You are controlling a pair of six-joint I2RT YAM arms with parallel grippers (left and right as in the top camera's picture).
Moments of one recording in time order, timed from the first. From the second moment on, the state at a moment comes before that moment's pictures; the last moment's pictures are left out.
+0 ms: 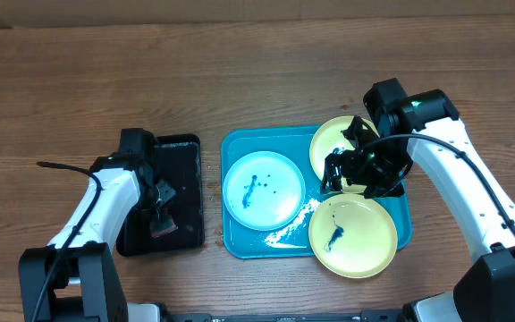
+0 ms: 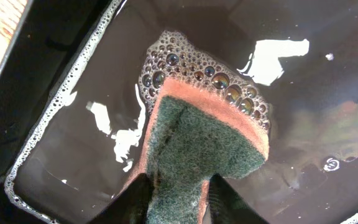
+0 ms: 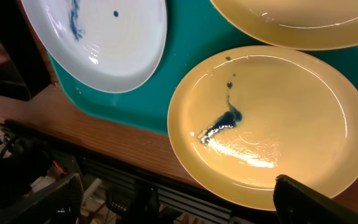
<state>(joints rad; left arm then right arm) 0.05 1.57 0.88 -0.84 -0.10 -0.73 0.26 1.64 1.39 -1.42 -0.41 0.17</state>
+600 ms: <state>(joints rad) 0.05 1.57 0.85 -0.83 -0.10 -0.72 0.26 1.64 1.39 -1.42 -0.41 0.17</state>
